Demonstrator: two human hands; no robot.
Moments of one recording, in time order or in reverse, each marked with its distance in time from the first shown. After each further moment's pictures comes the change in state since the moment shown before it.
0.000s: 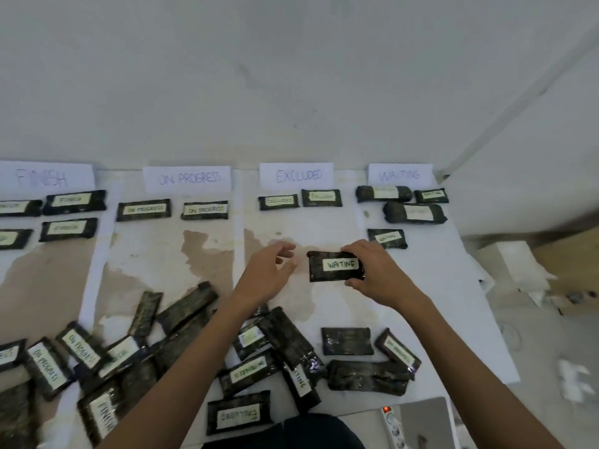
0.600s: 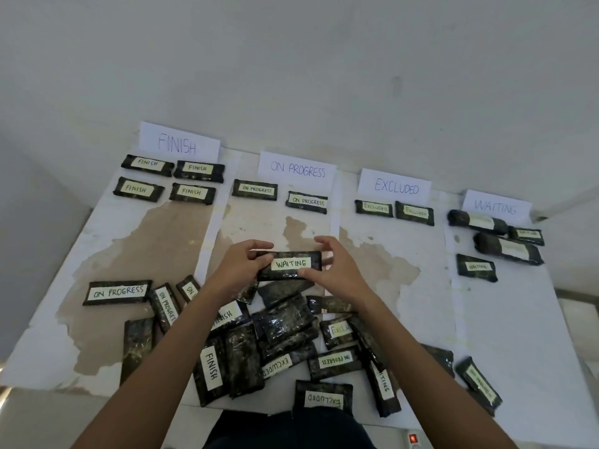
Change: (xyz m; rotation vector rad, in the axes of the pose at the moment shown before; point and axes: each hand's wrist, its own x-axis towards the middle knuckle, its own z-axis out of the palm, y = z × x) left_hand -0.080 -0.142 -0.177 -0.514 0.192 -0.339; right_hand 0.072 -0.236 0.111 0.641 -0.120 0.152
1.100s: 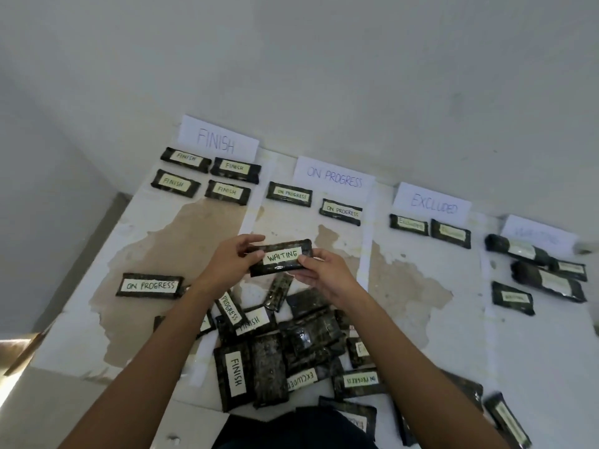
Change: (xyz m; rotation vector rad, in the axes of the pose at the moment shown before) left_hand 0.013 -0.017 -0.081 0.031 0.106 0.075; right_hand 0.046 -0.034 0.074 0.685 -0.198 0.300
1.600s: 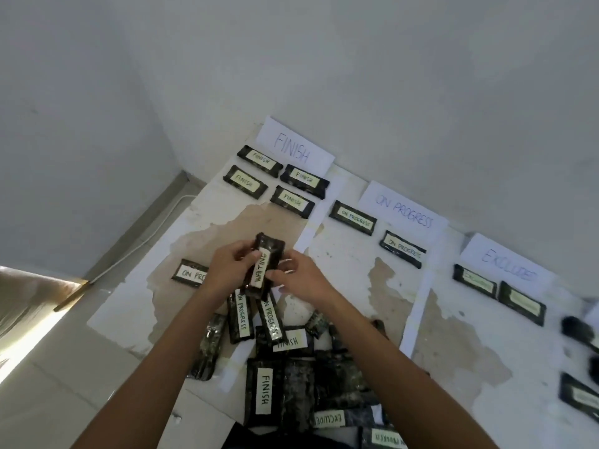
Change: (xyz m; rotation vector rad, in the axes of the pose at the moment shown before) left_hand -0.004 -0.034 -0.078 -0.102 0.357 -0.079; right_hand 0.055 0.008 0.123 -0.668 -0.305 -0.088
